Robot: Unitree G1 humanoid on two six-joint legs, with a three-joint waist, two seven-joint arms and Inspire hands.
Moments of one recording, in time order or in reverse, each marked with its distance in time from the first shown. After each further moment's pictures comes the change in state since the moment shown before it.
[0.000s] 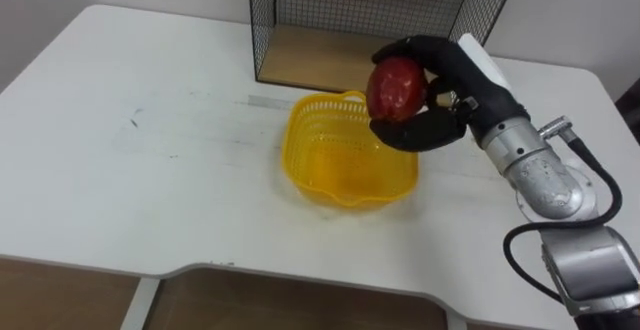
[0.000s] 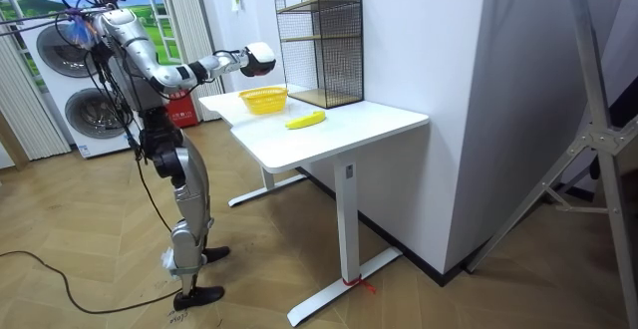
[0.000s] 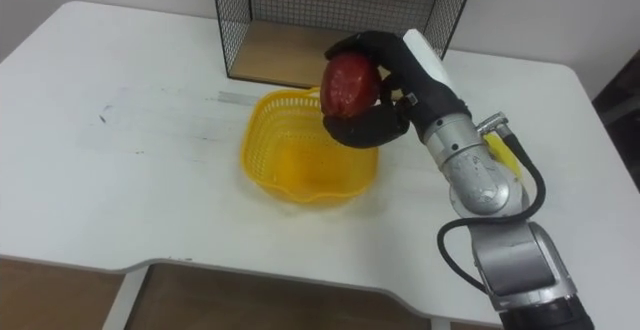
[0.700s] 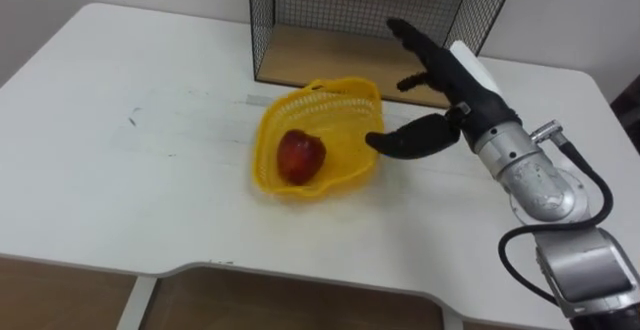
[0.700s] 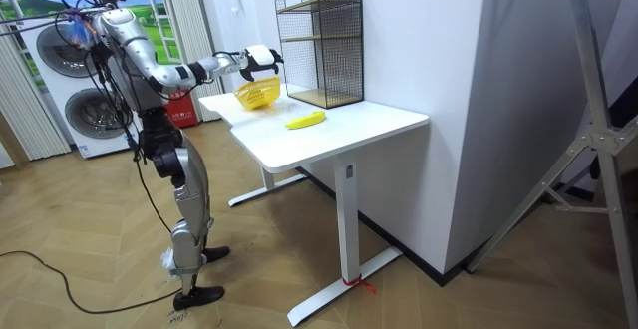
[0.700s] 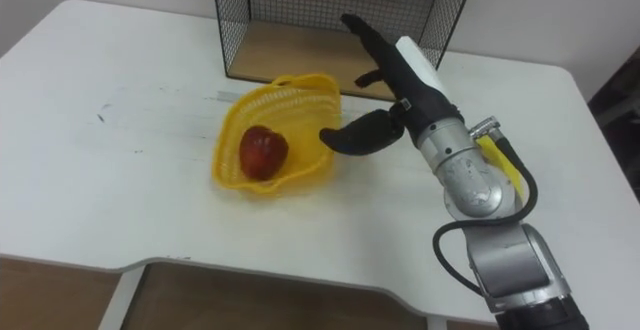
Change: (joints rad) left arm 0.020 0.002 -0.039 -0.052 -0.001 -0.001 0.000; right arm 0.000 0.000 0.025 0.024 0.008 0.000 -0.001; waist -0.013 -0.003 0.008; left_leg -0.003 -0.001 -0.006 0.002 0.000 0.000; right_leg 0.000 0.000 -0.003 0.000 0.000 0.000
